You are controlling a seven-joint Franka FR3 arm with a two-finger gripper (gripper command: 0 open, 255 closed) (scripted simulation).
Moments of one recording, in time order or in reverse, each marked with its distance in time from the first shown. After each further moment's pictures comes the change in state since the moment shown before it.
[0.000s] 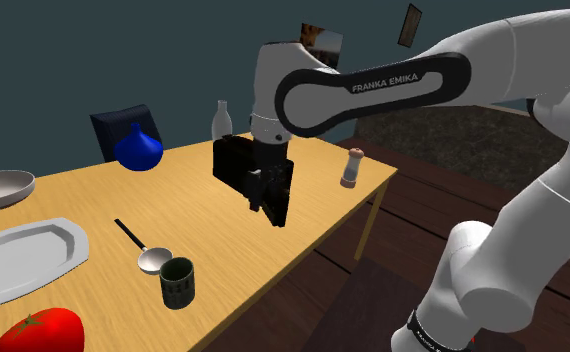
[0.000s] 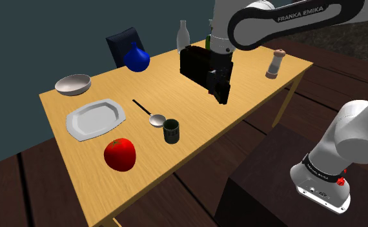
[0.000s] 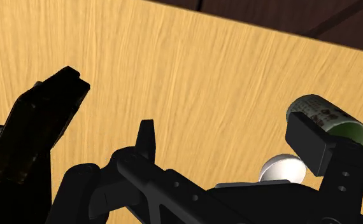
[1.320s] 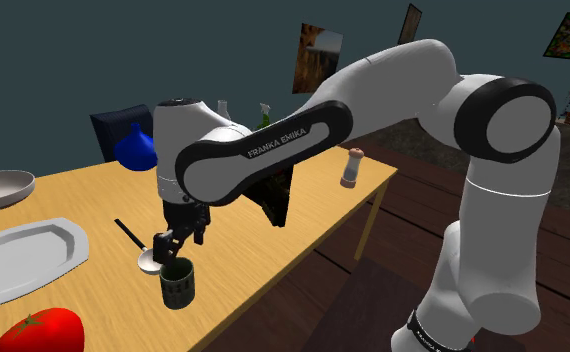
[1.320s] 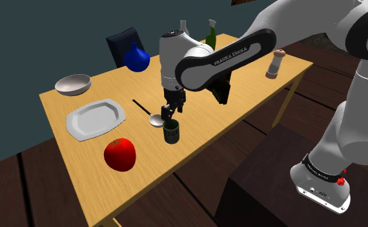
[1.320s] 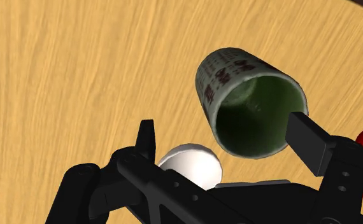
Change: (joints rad) arm 0.125 0.503 0.123 0.312 -0.063 0.184 0.145
